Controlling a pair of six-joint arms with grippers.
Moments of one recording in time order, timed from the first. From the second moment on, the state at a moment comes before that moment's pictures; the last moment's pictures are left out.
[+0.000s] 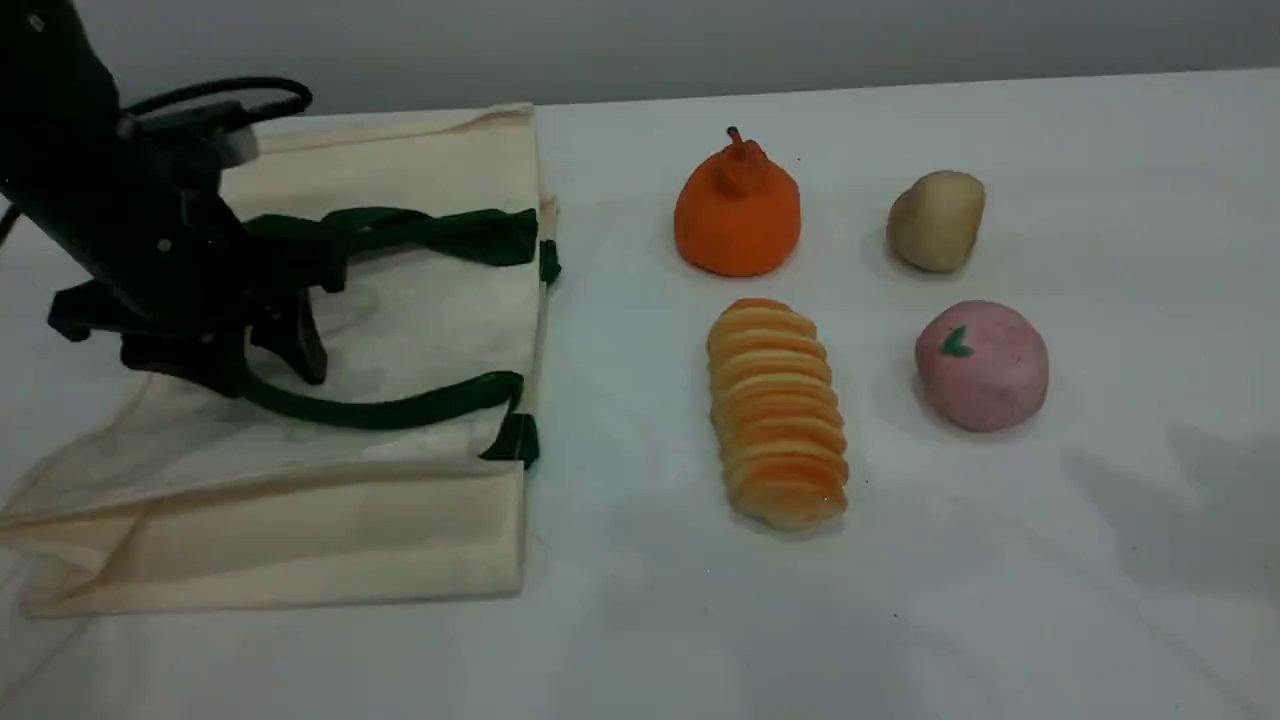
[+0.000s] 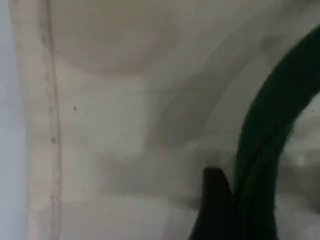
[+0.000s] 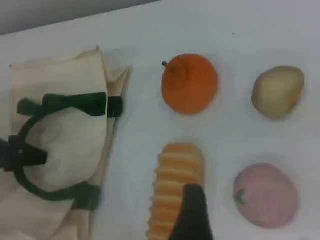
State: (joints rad) left arm -0.15 2.10 -1.03 -0.19 0.27 -0.06; right arm -0.04 1.19 -0.58 1.23 0.52 -1.00
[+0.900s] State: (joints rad) left arm -0.15 1.71 -1.03 -0.19 0.44 0.02; right arm -0.04 1.19 -0.58 1.48 0.52 -1.19
